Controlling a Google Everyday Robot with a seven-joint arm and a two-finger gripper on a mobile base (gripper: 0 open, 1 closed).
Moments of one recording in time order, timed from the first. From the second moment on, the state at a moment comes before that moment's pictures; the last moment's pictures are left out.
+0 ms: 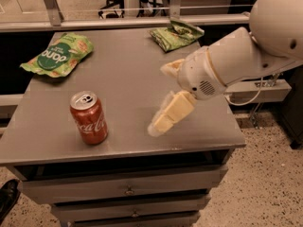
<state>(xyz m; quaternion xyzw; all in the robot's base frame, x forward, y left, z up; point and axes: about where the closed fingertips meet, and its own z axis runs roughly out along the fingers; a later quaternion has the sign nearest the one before) 0.466 -0.026 0.912 -0.59 0.70 0.24 0.33</state>
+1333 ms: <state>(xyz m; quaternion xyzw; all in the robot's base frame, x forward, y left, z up) 0.439 0.130 0.879 -0.56 0.62 0.38 0.41</state>
